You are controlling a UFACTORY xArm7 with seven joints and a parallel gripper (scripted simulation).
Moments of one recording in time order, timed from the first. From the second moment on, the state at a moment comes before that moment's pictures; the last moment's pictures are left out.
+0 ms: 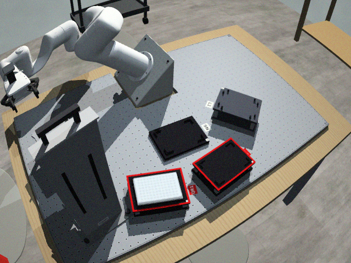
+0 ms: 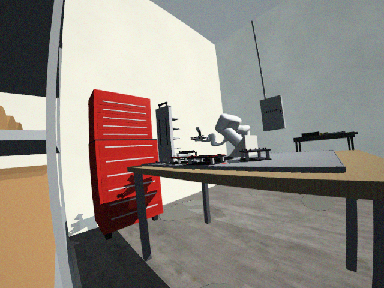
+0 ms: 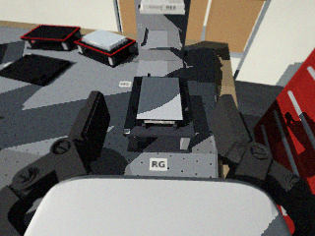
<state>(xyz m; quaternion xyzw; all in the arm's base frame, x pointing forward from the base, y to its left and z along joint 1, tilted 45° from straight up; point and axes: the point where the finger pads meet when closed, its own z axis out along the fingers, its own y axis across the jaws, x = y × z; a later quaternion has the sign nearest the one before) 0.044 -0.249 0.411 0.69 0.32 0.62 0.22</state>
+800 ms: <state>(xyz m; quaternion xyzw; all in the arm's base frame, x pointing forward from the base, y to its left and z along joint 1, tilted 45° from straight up) 0.042 -0.287 0.372 0.69 0.32 0.62 0.22</state>
